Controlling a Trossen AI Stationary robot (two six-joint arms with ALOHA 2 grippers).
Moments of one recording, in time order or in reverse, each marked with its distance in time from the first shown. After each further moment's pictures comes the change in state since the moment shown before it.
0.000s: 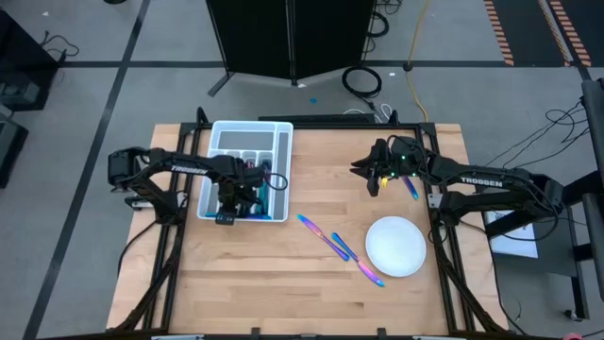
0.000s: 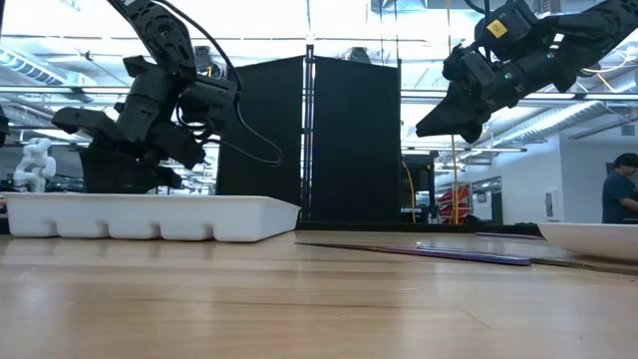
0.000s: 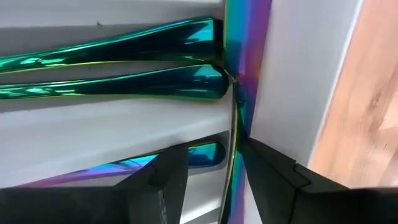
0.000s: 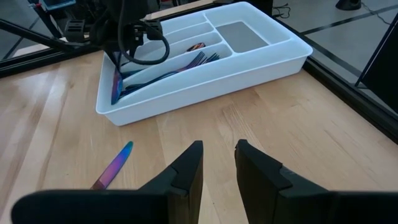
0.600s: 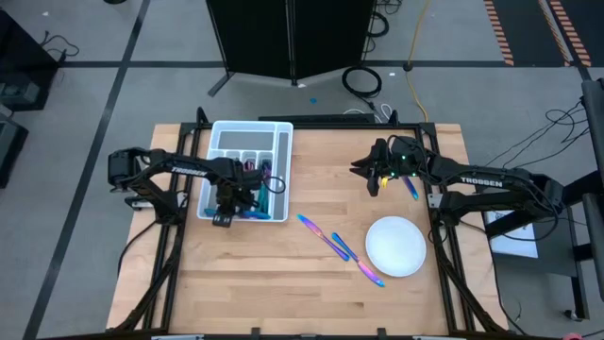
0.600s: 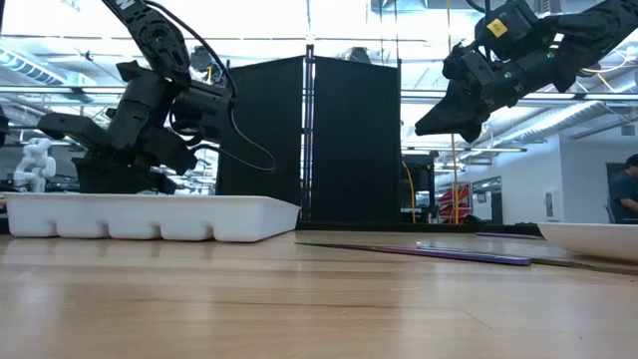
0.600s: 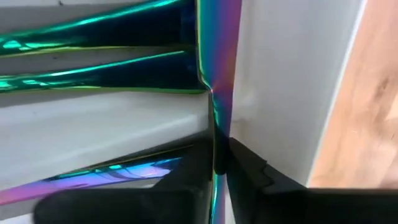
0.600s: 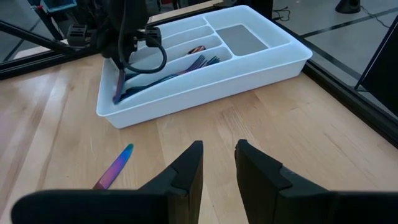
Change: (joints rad) left arm -0.004 0.001 -0.045 0.013 0.007 0.036; right arm 0.000 0.000 0.000 0.010 0.000 -0.002
